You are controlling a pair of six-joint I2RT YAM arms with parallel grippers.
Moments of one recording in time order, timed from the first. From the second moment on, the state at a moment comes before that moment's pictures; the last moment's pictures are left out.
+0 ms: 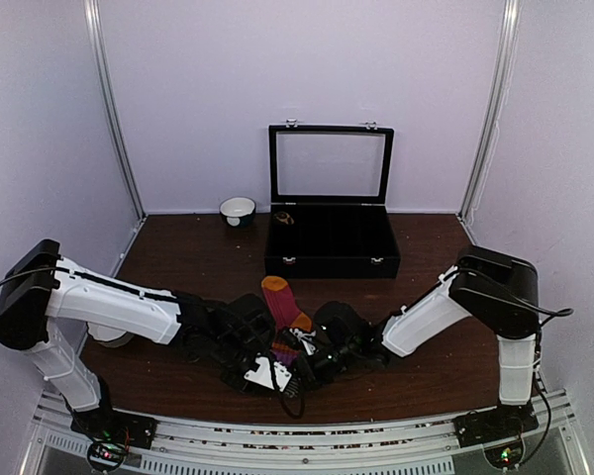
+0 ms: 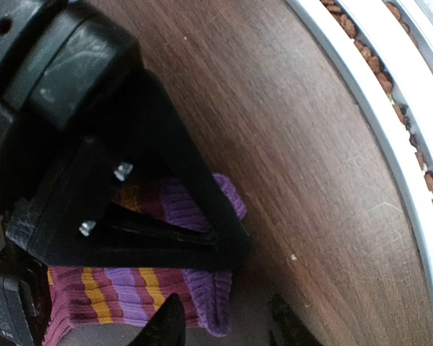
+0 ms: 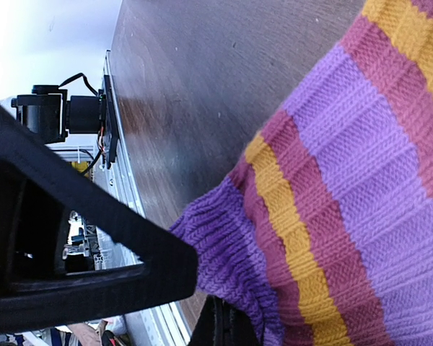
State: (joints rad) left arm -1.14 1.63 0.89 -0.40 0.12 0.96; right arm 1.06 2.03 0.89 0.47 -0.67 0.87
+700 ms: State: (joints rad) left arm -1.11 1.72 0.95 -0.43 0.17 0.84; right arm 1.05 2.03 0.90 0.45 -0.69 0.87
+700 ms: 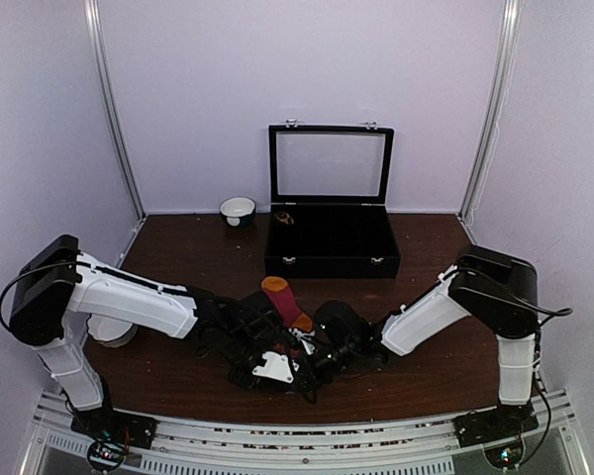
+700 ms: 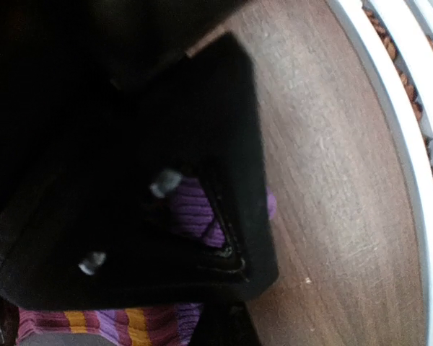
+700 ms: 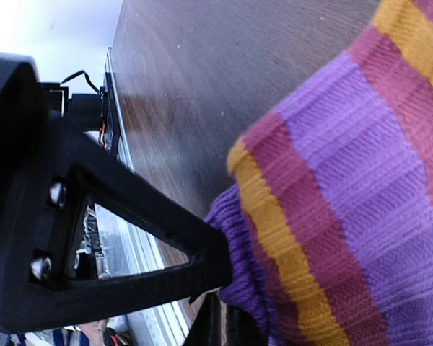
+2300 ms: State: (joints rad) left arm -0.75 2.04 1.27 -0.86 0.90 0.64; right arm 1.39 1.58 0.66 0.12 0.55 0.40
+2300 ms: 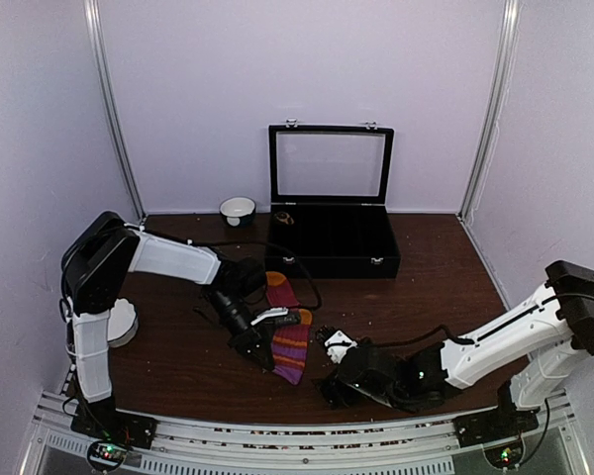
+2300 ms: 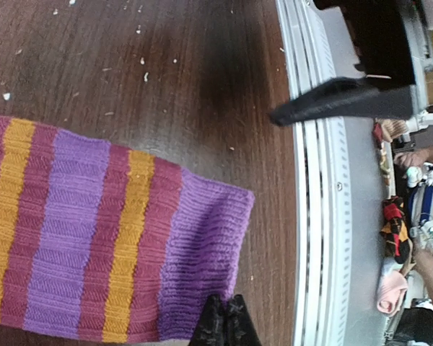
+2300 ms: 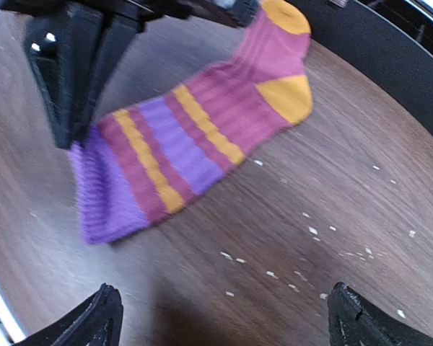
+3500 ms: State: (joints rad) left arm -0.68 2.13 1.29 -0.93 1.01 0.62; right arm 1.32 1.92 0.88 0.34 0.24 -0.16
